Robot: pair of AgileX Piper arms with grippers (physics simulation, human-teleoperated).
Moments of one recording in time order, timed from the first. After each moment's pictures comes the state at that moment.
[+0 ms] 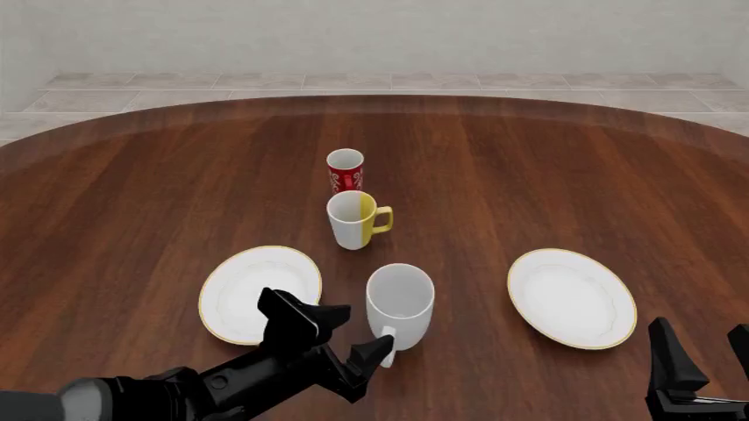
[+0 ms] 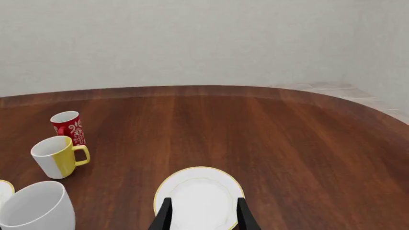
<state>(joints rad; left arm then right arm) -0.85 1.53 -0.42 -0.65 -0.21 -0.09 0.09 -0.01 -0.03 0.01</state>
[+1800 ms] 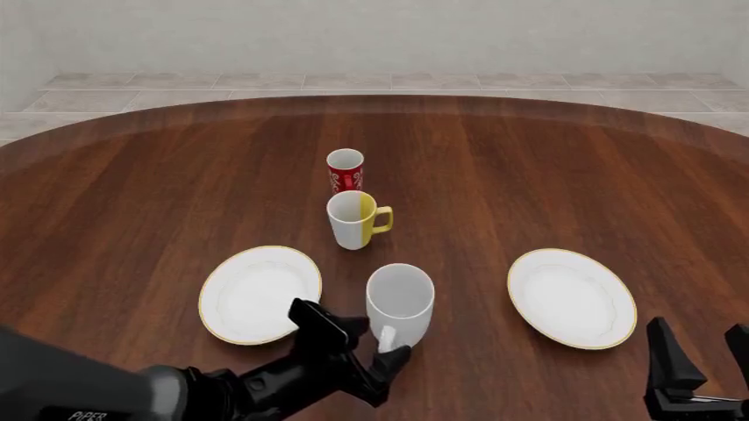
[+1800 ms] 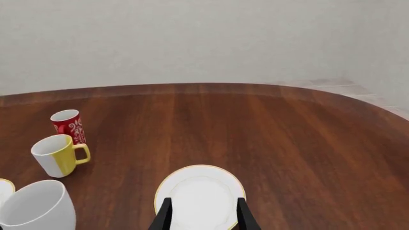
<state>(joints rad) -0.87 1.74 -0.48 -0.77 -0.23 -0.09 0.11 -0.01 -0.04 0.02</state>
